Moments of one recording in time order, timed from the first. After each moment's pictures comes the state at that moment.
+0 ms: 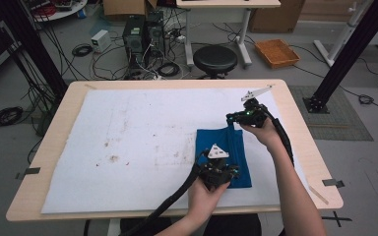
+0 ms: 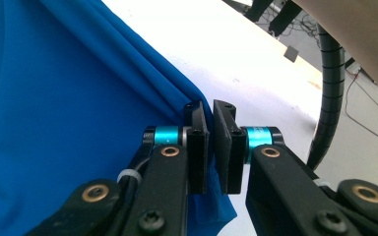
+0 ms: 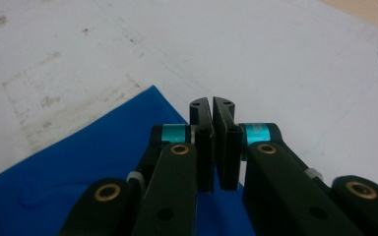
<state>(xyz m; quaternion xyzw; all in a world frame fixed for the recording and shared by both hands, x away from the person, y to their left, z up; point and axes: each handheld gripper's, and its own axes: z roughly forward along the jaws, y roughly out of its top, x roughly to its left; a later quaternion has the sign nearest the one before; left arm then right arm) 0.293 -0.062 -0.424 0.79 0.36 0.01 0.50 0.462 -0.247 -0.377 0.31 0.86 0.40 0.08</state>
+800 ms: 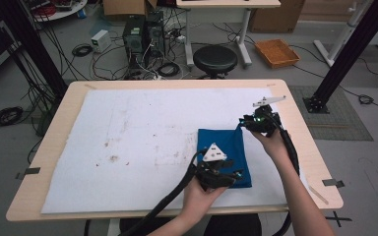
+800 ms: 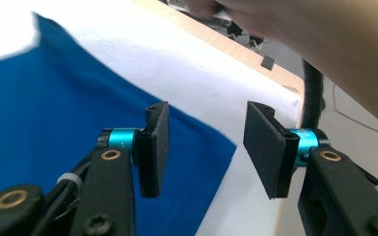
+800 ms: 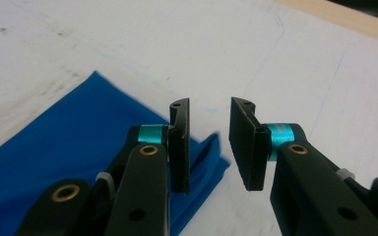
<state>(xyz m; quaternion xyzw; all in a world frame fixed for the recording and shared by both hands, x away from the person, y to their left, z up) 0.286 -0.036 -0.406 0.79 0.30 0.04 0.54 0.417 -0.266 -0.374 0.42 0.81 0.37 0.18</state>
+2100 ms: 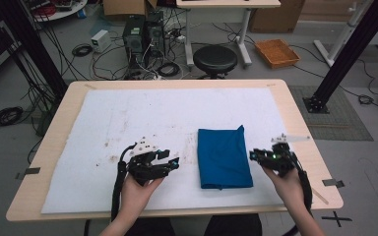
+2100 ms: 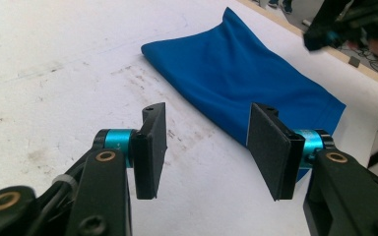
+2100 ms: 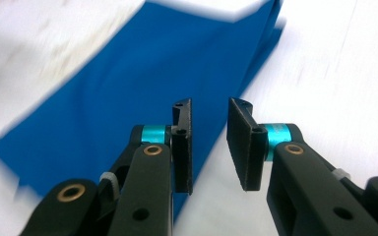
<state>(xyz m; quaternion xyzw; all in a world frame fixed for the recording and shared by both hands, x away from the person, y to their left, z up) 0.291 0.117 -0.404 0.76 0.39 0.11 0.51 0.326 -0.293 -0.405 0.48 0.76 0.41 0.12</state>
